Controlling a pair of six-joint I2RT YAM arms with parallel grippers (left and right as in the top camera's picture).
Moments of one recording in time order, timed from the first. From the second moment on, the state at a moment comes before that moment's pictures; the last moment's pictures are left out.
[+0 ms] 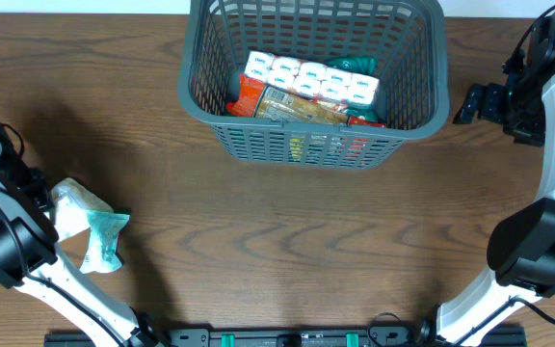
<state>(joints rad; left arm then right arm) 0.65 2.17 1.58 -1.22 -0.16 -1.38 -0.28 1.92 1.91 -1.43 -0.01 0.09</state>
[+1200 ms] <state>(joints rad) -0.18 1.53 1.91 -0.76 0.30 0.55 -0.28 1.92 1.91 -1.45 -0.01 0.09</state>
